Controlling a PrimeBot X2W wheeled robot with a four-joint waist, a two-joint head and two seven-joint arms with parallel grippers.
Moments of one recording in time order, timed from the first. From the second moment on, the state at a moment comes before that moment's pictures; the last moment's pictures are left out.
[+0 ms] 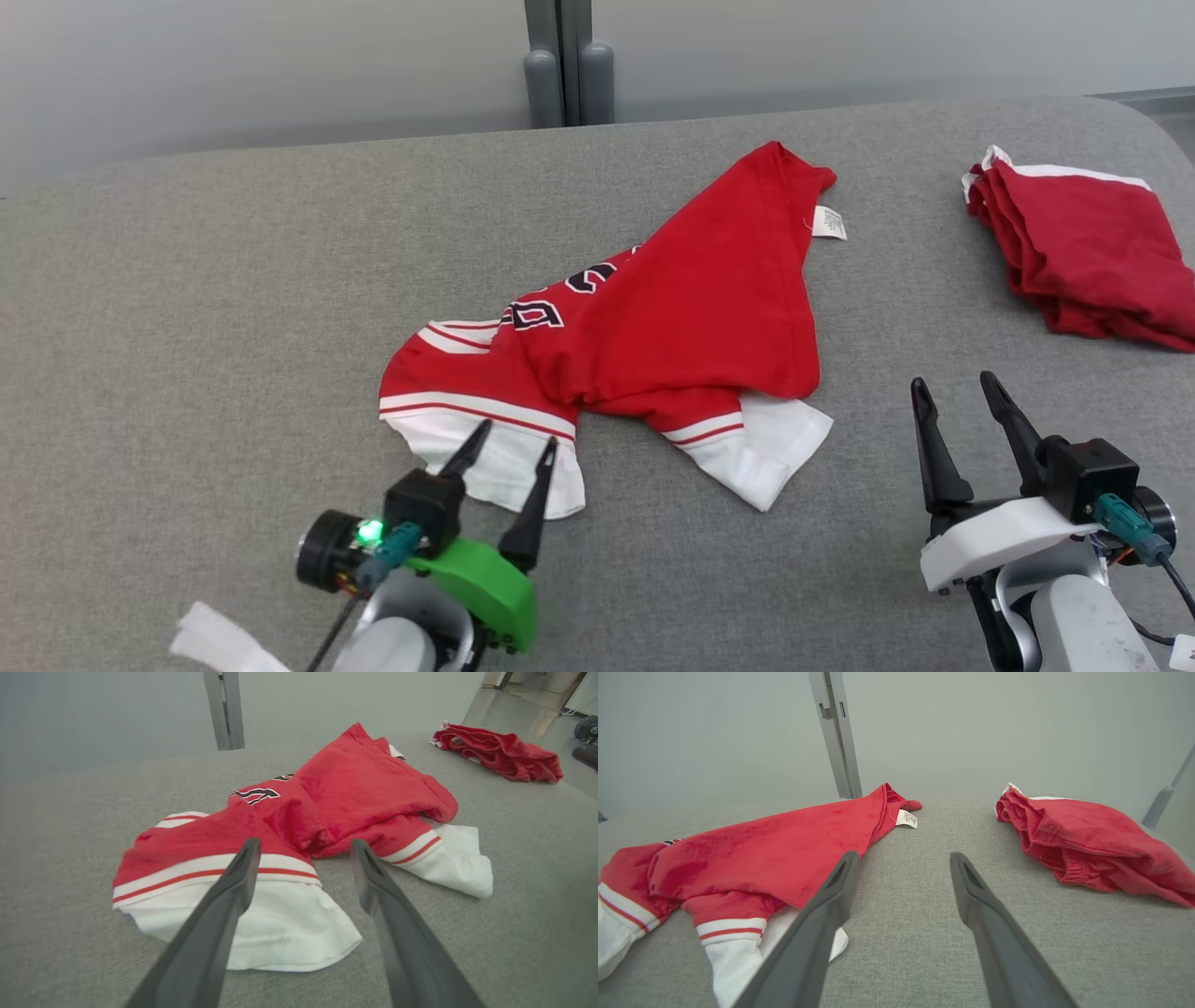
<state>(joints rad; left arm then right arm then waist) -0.20 0.08 -0.46 0.34 -0.26 -0.08 -0.13 -0.15 -0.05 -0.06 0.28 0.13 0.13 -0.26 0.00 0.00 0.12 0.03</state>
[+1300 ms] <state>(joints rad) -0.43 0.16 -0.50 0.83 -0.41 -0.13 -0.12 -0.19 -0.05 -0.05 0.30 0.11 0.13 -0.26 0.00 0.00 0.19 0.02</state>
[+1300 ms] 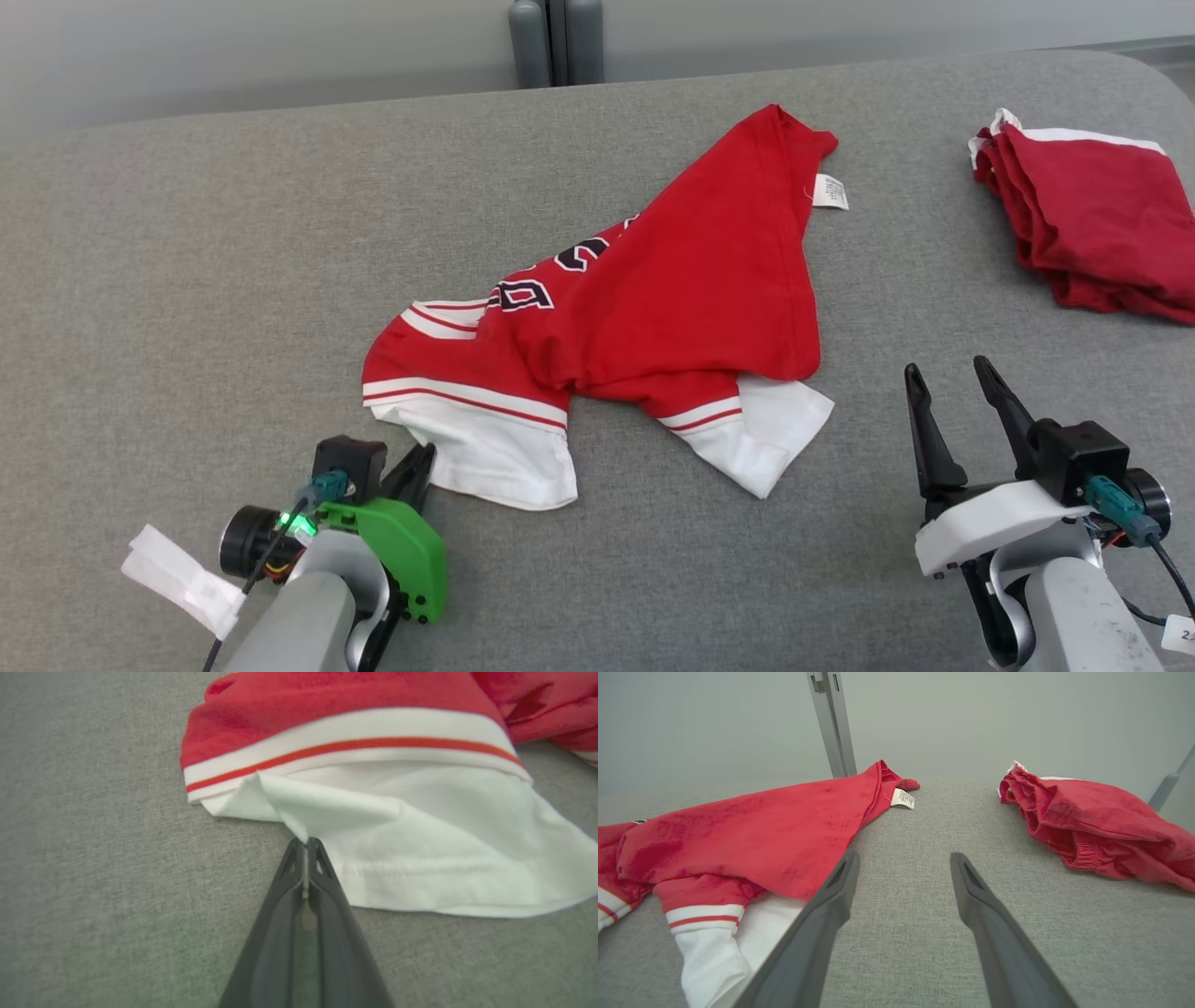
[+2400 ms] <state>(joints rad) -0.15 0.20 -0.39 0.40 -0.49 0.05 -0.24 -0.23 -0.05 -0.02 0.48 -0.01 0.13 -0.26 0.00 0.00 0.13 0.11</state>
